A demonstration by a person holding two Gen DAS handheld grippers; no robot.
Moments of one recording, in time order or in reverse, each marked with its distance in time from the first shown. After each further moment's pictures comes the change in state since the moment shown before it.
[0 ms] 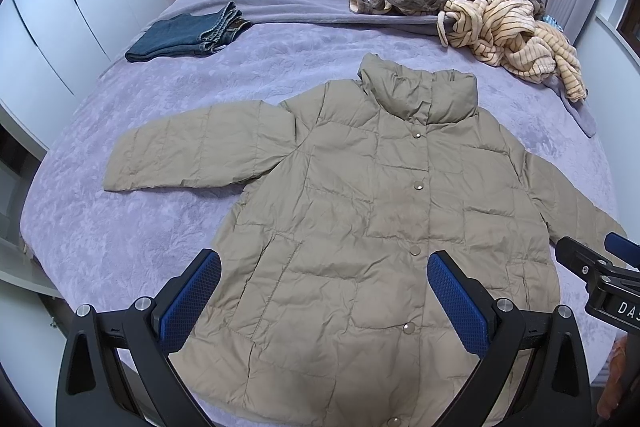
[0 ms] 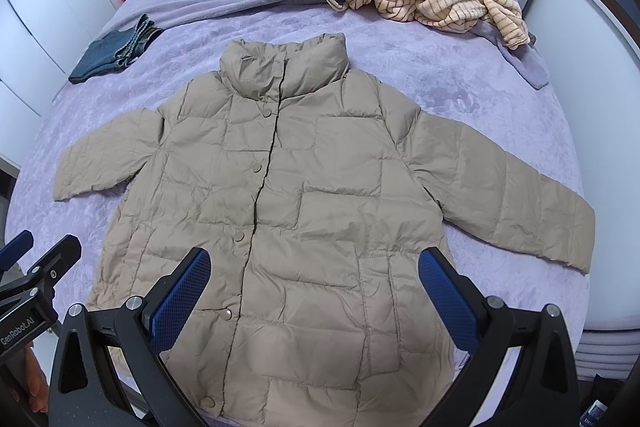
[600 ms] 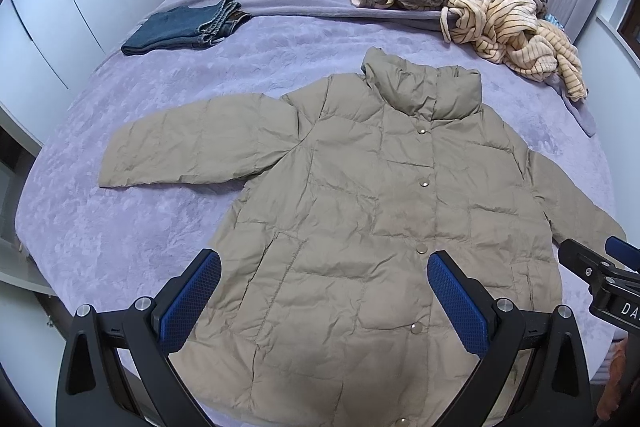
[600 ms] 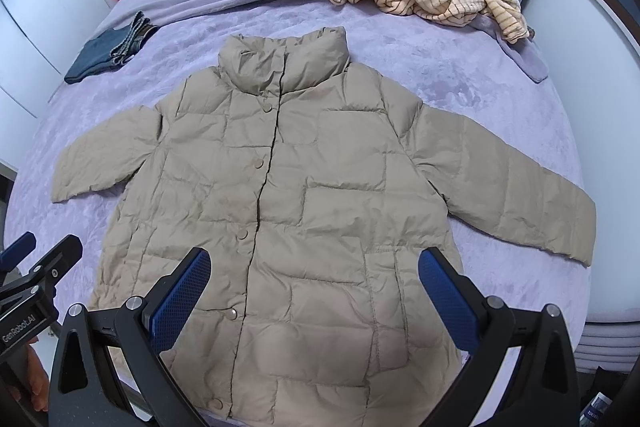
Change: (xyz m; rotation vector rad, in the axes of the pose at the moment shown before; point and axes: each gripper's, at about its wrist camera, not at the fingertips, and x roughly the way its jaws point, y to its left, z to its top) left arm 0.011 0.006 -0.007 -0.012 0.013 -0.006; right arm 0.005 0.005 -0.001 0.020 0.027 -0.008
